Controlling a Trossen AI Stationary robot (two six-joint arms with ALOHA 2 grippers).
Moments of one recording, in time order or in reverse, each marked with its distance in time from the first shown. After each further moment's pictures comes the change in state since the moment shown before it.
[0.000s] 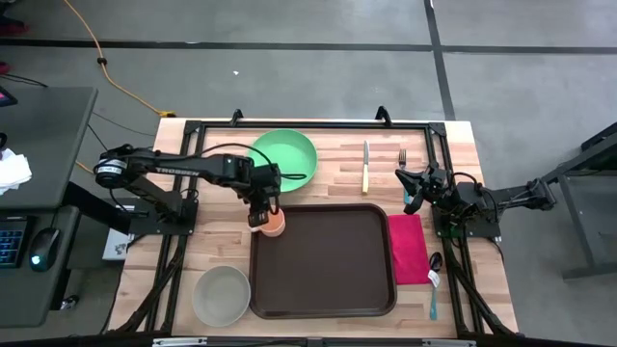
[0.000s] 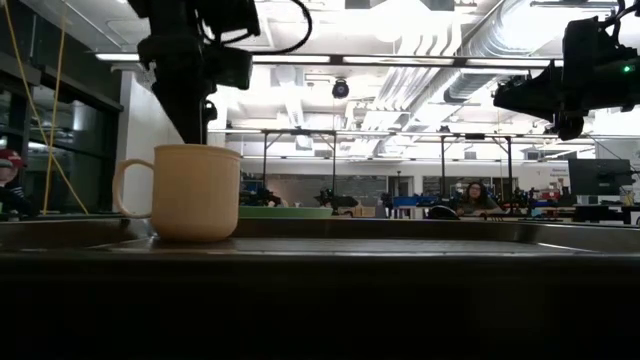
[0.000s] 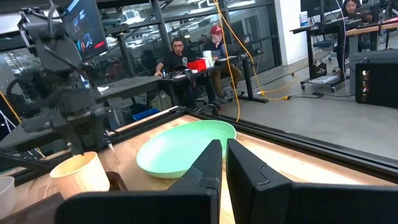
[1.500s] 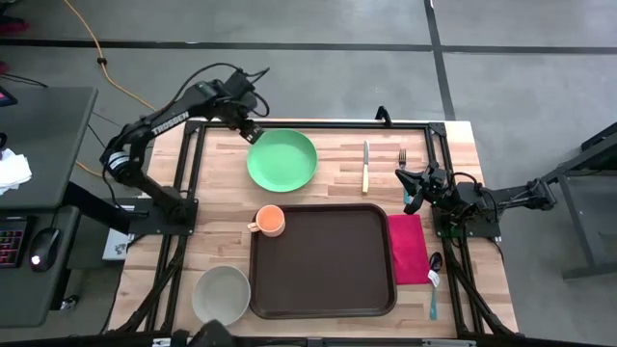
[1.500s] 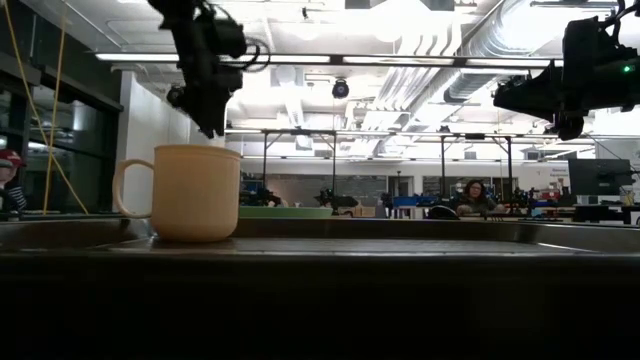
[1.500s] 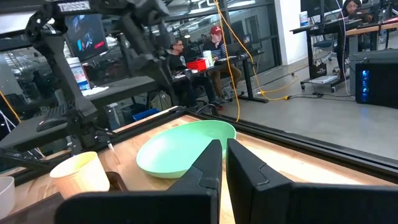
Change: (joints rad) left arm 0.714 0.074 0.307 -0.147 -0.073 0.108; right arm 0.000 0.000 0.000 0.000 0.000 0.000
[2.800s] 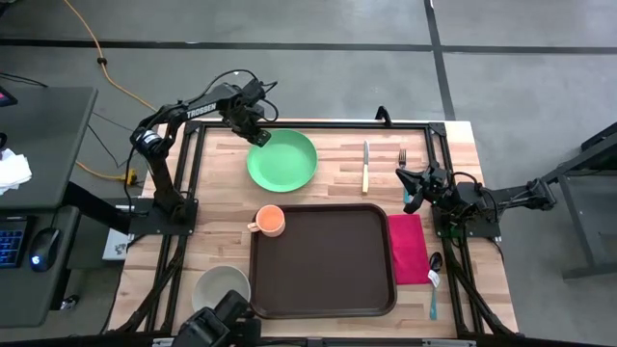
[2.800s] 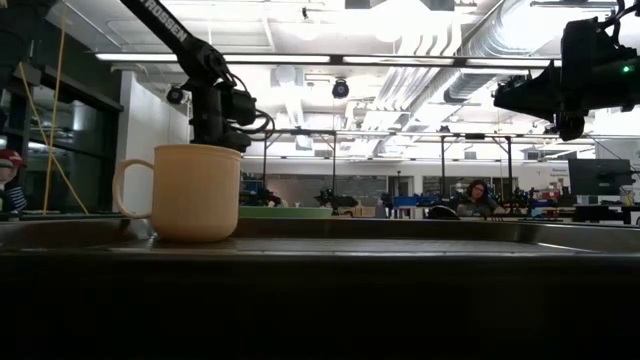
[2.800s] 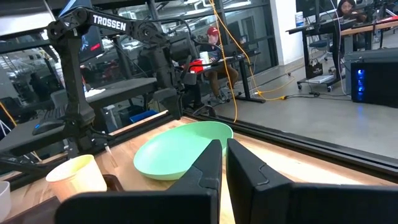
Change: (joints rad) left arm 0.091 0.302 -0.001 0.028 0.117 -0.035; right arm 0.000 0.000 0.000 0.003 0.015 0.009
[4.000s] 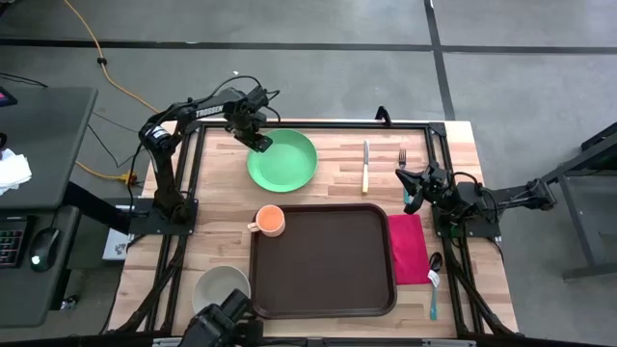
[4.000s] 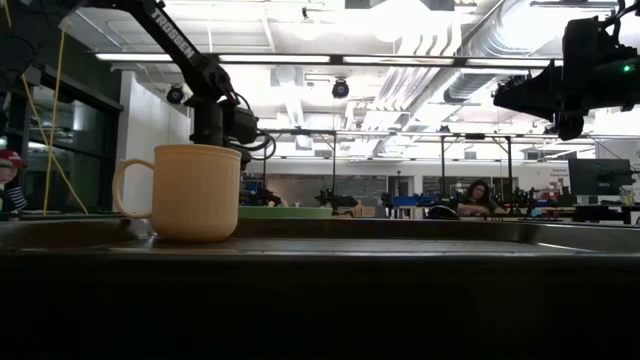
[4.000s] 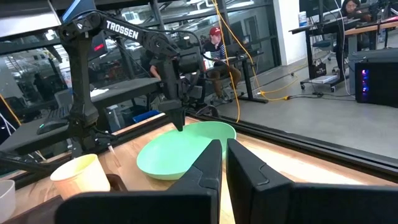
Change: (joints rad) left arm 0.000 0.082 -0.023 0.015 0.045 0.008; right arm 0.000 0.000 0.000 0.004 -0.012 -0.001
